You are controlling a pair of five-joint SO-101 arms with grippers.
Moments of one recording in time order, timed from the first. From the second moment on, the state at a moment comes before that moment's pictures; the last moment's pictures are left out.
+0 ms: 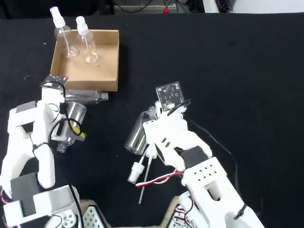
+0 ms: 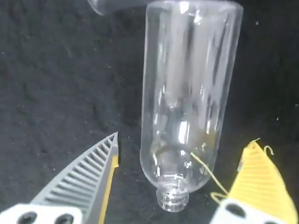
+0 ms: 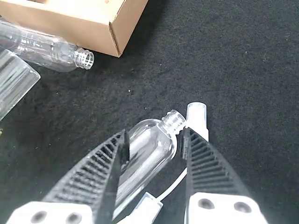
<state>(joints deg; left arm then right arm) -24.8 -11.0 40.3 56.1 -33.6 -24.7 -54.0 73.3 30.1 -5.3</state>
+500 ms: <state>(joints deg) -24.5 -9.4 38.8 61.8 -33.6 -24.7 -54.0 73.3 30.1 -5.3</state>
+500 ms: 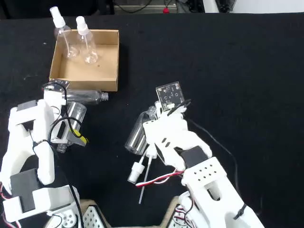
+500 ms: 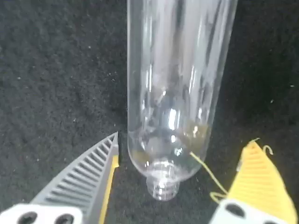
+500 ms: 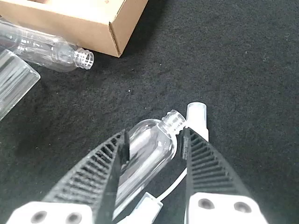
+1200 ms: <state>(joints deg) -21.3 -12.0 32.5 80.8 -53.9 -24.7 -54.0 73.3 30.1 -5.3</state>
